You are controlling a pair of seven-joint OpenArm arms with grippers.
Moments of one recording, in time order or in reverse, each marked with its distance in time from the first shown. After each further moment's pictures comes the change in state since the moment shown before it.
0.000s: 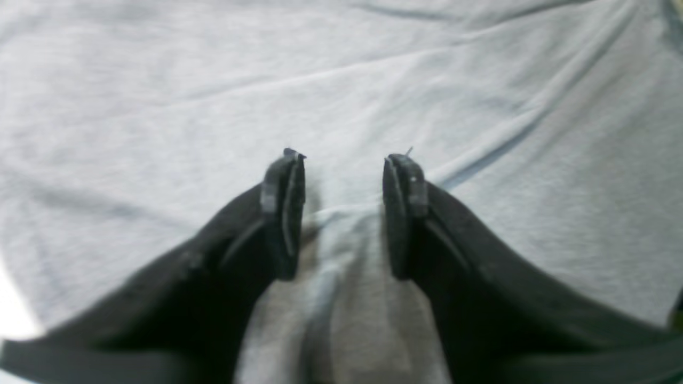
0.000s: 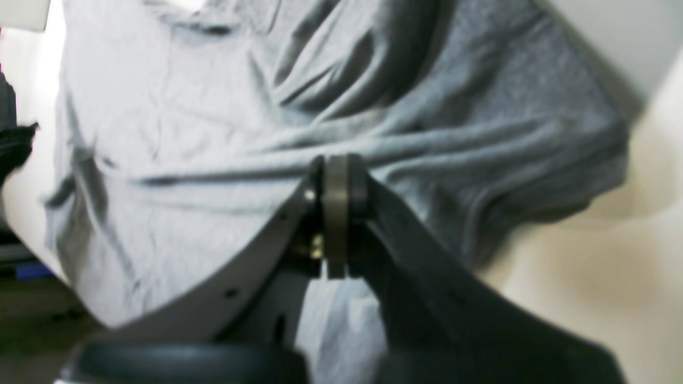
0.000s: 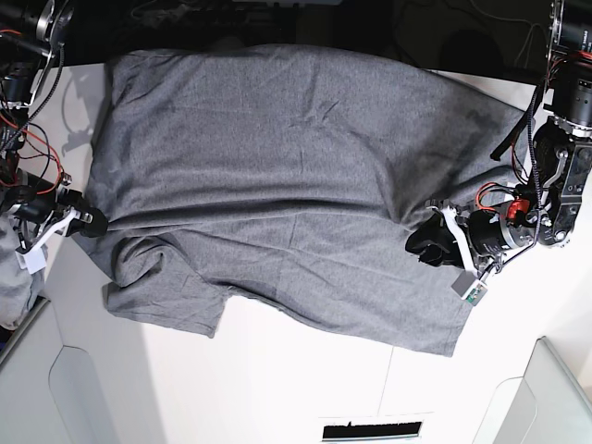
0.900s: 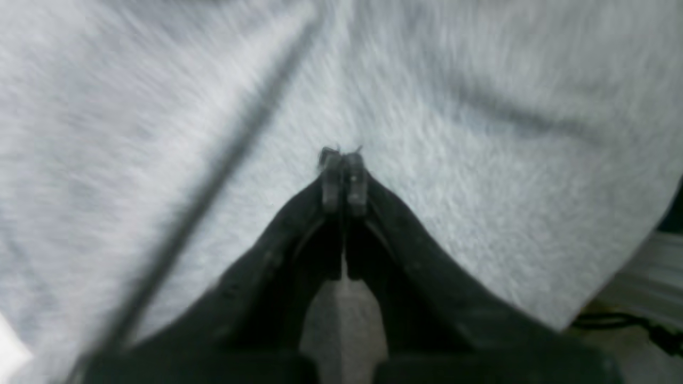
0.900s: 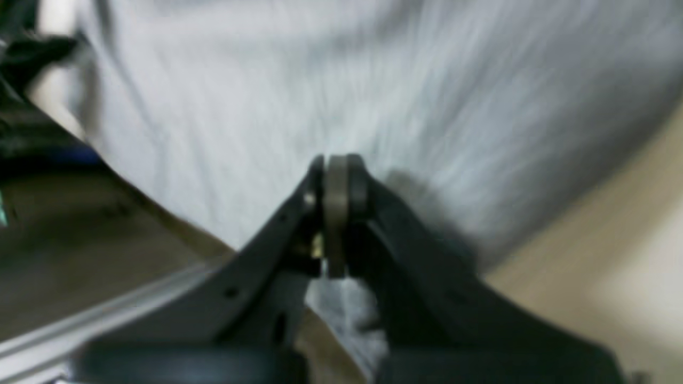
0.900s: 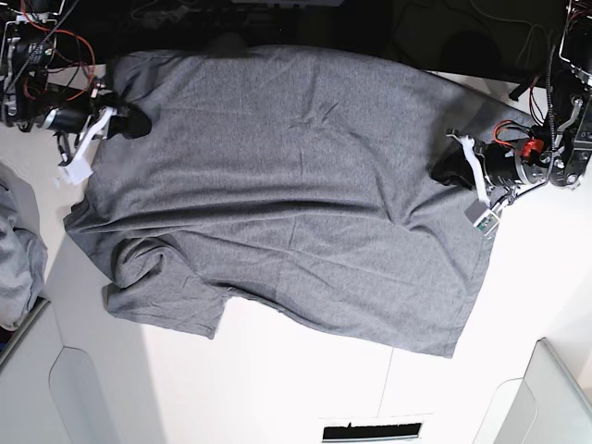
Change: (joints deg) left arm 12.9 -3.8 0.0 2.3 -2.9 -0.4 3.6; right arm -19.4 -3.7 -4.9 10.3 5.8 2.4 -7.5
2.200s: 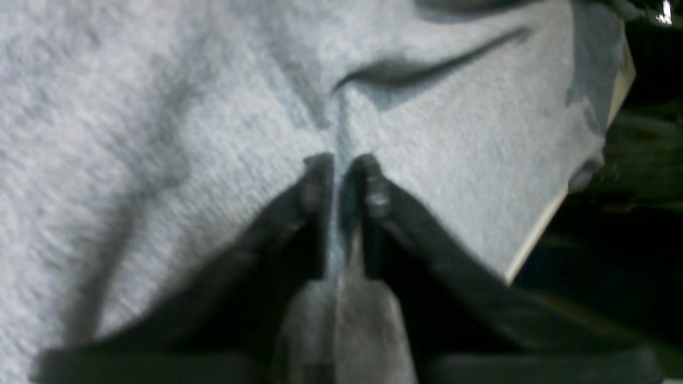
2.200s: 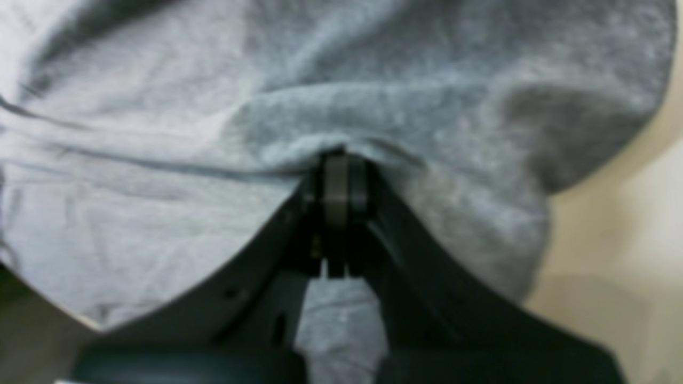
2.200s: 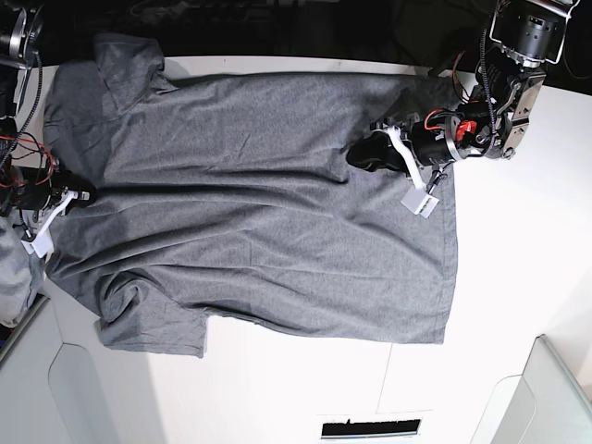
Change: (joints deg) left arm -0.1 12.5 -0.2 -4.0 -10.9 -0.2 4.3; right arm 25.1 10.4 -5.4 -25.3 -13.2 -1.5 9.4
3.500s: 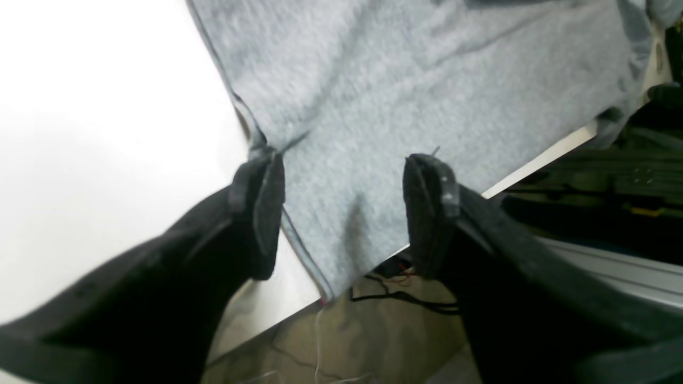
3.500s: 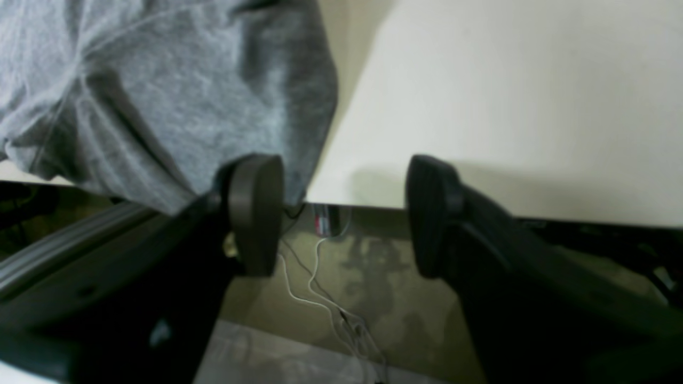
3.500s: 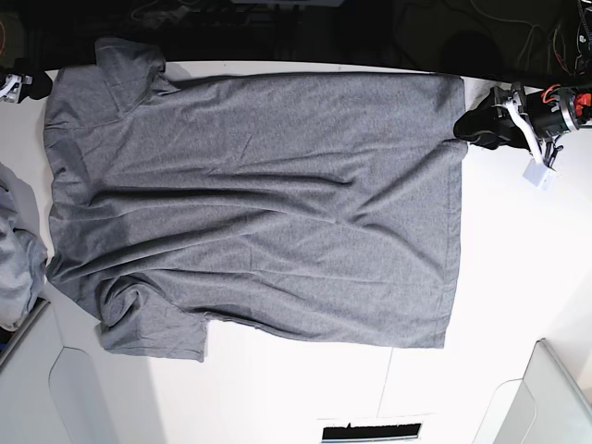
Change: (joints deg) left arm 19.1 -13.1 -22.0 13.8 -13.4 0.3 10.4; right arm -34.6 8.2 15.9 18.4 12.2 1.0 -2.1
